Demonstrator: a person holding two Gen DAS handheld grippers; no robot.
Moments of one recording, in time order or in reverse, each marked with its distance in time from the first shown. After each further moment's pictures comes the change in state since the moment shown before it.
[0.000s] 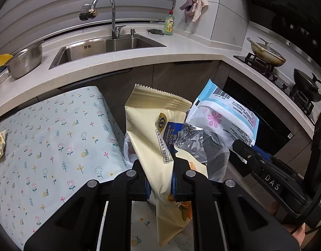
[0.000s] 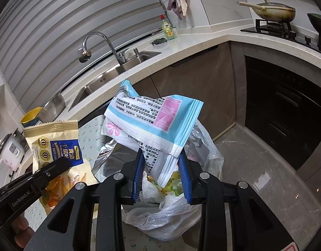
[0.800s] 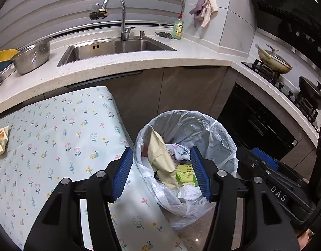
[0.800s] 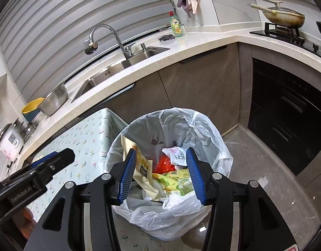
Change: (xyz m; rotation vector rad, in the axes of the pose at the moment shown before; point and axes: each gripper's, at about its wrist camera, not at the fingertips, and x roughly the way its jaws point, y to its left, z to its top) left arm 0.000 0.023 -0.001 -0.045 -0.033 0.032; right arm 0.004 0.022 -0.001 -0.063 0.017 0.009
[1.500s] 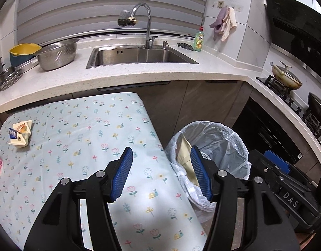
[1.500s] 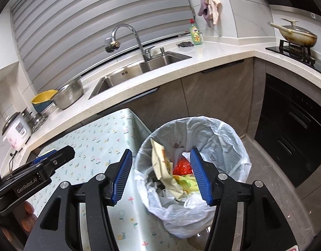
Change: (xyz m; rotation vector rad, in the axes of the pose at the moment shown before) left arm -0.048 0.056 0.002 -0.078 -0.051 0.082; right arm -0.026 0.068 0.000 -0.099 -0.021 0.033
